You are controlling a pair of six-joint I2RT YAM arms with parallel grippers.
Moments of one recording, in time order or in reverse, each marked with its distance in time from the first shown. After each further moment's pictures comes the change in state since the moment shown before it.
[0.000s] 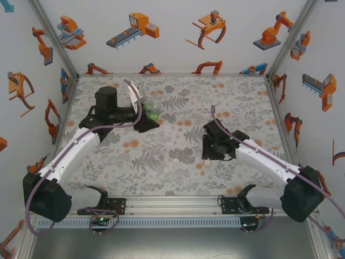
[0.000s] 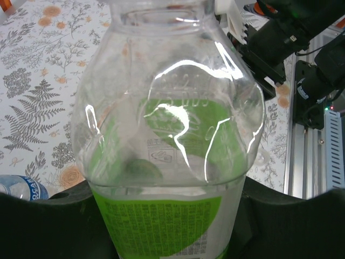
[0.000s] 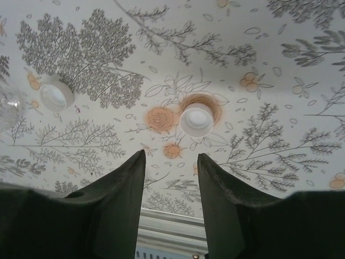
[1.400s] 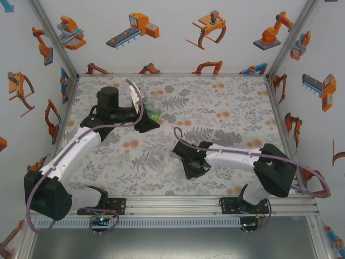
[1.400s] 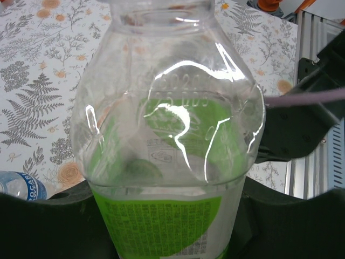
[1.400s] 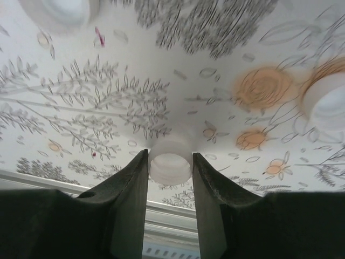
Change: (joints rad) left arm -0.005 0.017 0.000 -0.005 -0.017 0.001; right arm 0.340 0.312 0.042 0.052 0.023 0.090
